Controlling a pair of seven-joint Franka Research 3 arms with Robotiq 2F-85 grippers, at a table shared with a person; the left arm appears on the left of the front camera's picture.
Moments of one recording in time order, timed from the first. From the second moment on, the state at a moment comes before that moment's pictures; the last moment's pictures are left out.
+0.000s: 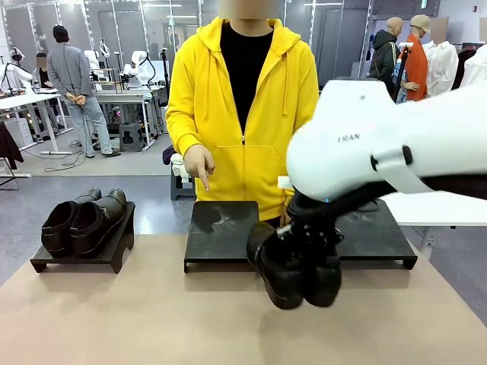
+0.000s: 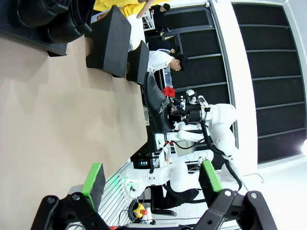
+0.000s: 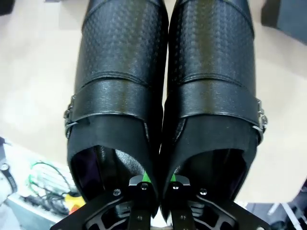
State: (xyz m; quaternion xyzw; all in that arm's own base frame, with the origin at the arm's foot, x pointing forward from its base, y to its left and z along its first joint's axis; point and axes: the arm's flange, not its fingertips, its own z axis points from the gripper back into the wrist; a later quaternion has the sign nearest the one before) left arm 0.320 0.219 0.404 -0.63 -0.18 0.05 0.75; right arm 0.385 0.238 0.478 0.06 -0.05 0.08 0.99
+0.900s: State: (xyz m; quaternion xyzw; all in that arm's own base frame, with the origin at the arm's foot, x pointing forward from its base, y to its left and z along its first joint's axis) left arm 0.320 0.219 0.404 -0.63 -0.18 0.05 0.75; right arm 0.474 0.338 0.499 0.07 -0.18 0.06 0.98
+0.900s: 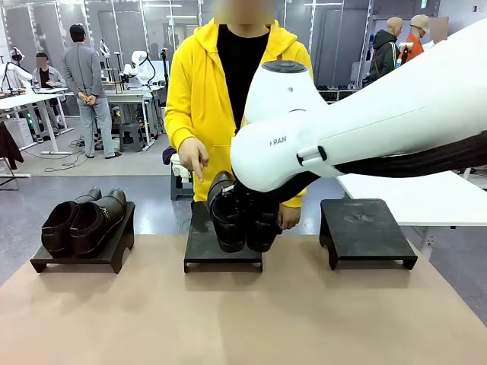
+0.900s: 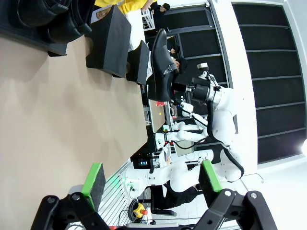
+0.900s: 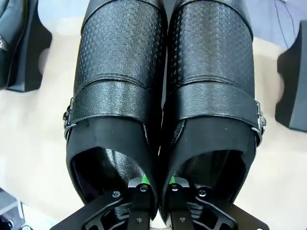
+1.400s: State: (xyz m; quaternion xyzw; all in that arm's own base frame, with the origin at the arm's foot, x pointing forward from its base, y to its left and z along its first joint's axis) left arm 0.320 0.219 0.405 -0.63 -0.18 0.05 0.75; right arm 0.527 0.378 0.459 0.06 -0.20 0.01 0.98
